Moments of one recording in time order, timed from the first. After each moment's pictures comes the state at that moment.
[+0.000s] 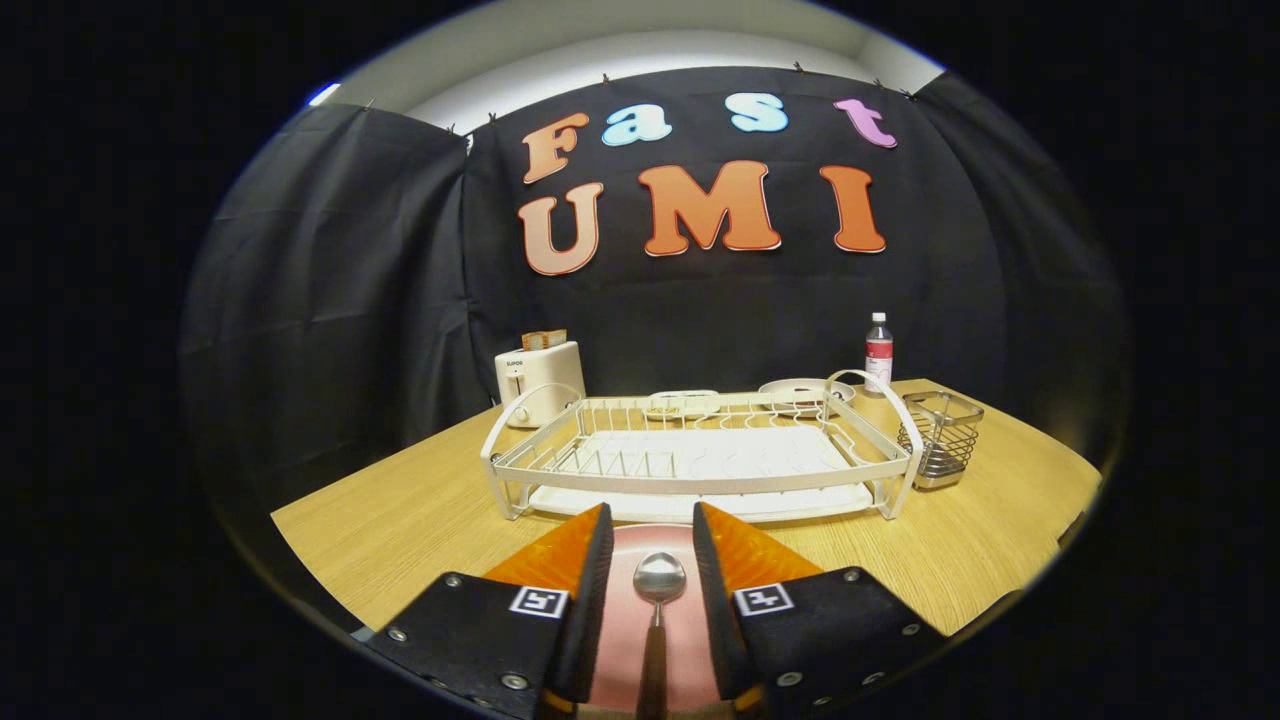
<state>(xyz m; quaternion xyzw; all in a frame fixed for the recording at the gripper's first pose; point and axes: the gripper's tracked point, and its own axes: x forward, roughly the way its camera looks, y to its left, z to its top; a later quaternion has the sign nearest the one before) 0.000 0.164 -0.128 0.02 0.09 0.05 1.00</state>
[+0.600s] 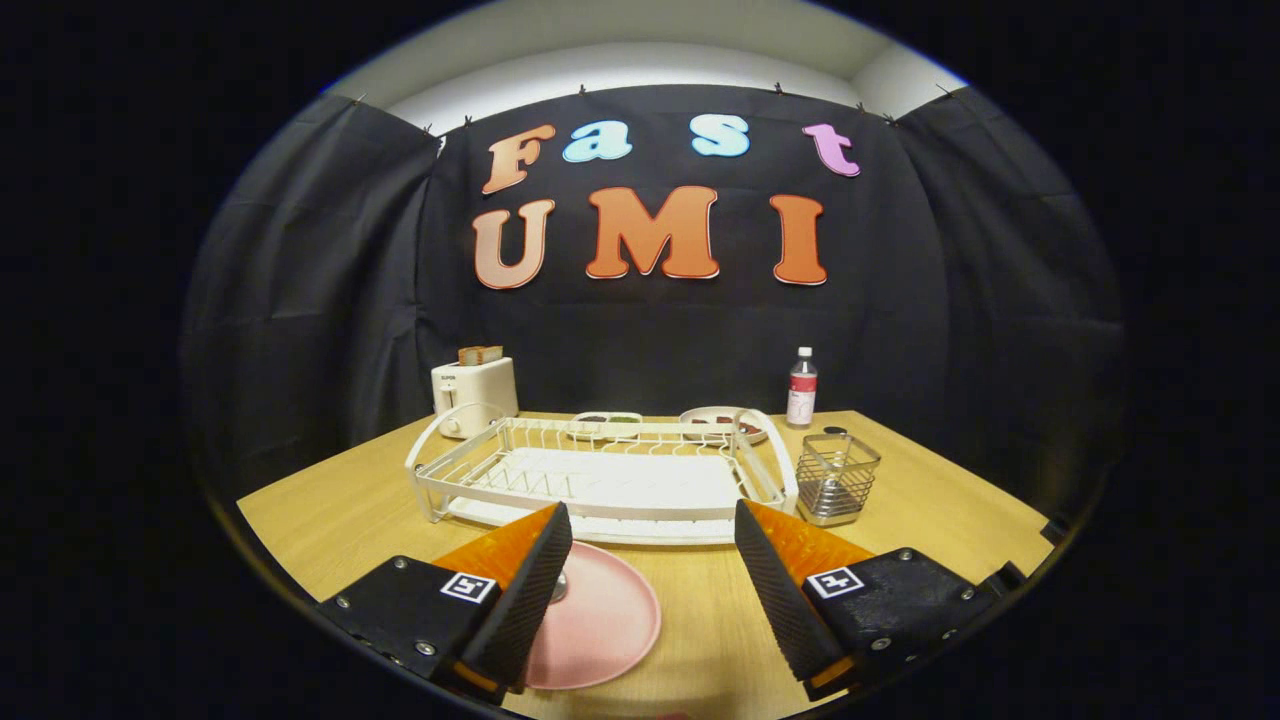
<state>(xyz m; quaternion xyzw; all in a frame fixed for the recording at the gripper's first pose) -0.013 0.066 -0.089 -0.02 0.06 -0.03 1.00</state>
